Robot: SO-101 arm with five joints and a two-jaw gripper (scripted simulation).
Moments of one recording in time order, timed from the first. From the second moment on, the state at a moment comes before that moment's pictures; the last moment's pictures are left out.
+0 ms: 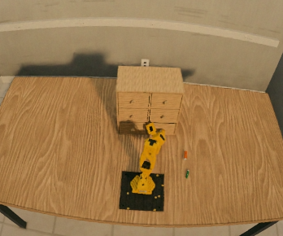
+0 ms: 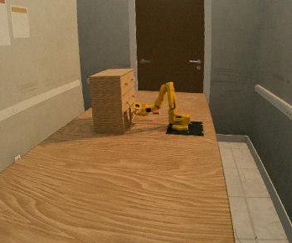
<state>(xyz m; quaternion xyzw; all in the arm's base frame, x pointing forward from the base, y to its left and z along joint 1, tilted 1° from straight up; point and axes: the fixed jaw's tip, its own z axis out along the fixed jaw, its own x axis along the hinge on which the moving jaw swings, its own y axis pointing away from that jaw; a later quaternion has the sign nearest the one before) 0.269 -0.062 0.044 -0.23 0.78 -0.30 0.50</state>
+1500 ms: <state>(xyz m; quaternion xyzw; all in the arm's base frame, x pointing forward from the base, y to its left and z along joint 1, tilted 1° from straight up) 0.252 -0.063 0.044 -0.22 0.78 -0.30 0.50</state>
